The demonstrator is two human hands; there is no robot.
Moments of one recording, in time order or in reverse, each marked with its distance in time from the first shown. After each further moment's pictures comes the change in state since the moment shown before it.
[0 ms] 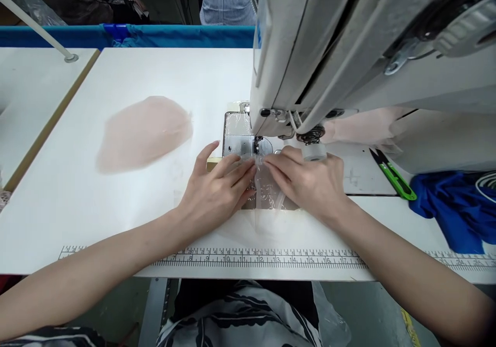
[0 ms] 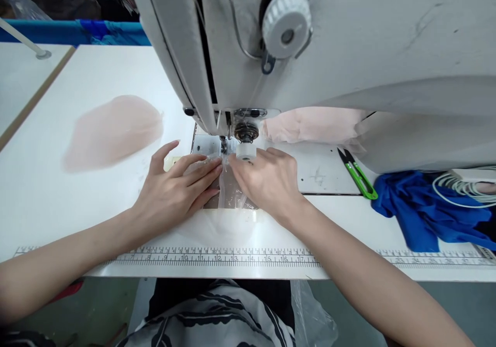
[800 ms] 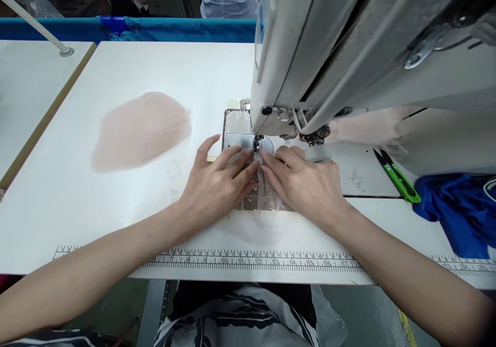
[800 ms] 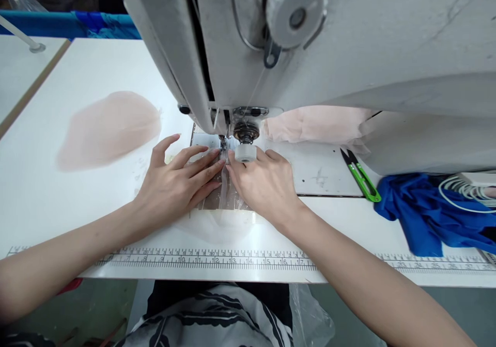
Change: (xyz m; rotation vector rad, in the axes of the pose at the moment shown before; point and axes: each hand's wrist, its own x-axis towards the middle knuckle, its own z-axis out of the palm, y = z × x) left_hand 0.008 -0.004 0.007 0.021 -0.004 -0.029; right_hand -0.001 -0.008 -0.005 -0.171 -0.224 -0.025
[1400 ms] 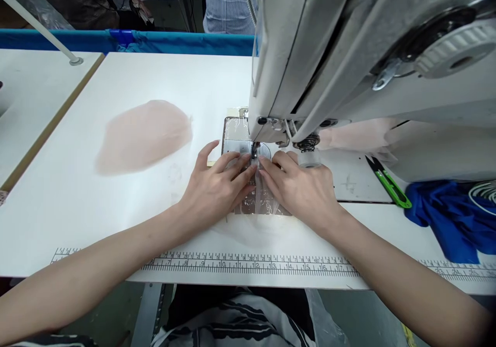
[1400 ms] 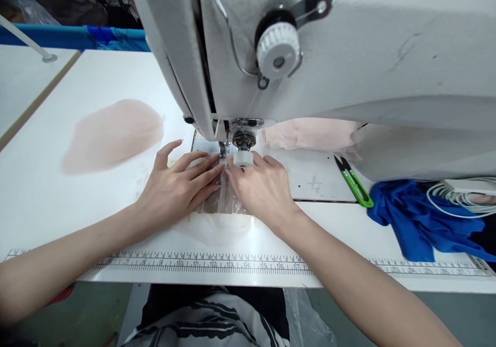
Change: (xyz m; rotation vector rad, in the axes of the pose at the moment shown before) left_hand 0.001 -0.001 0.002 -0.009 0.033 -0.008; right_hand 0.003 -0.002 -0.002 0.002 -0.077 0.048
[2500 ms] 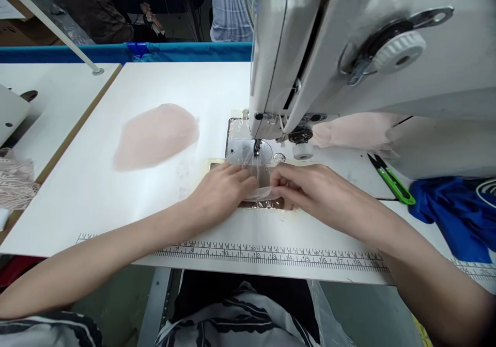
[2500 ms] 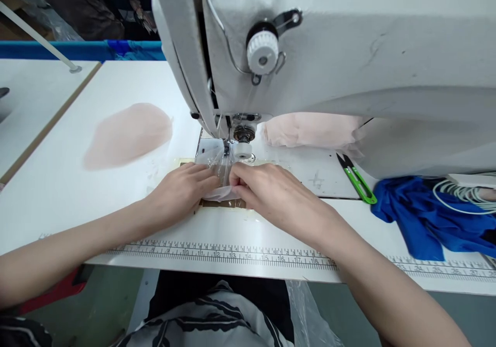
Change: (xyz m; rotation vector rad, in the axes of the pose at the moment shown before) left_hand 0.004 0.009 -0.018 -0.239 -0.329 -0.005; right_hand -0.011 0.021 -0.049 0.747 -0.343 -0.039
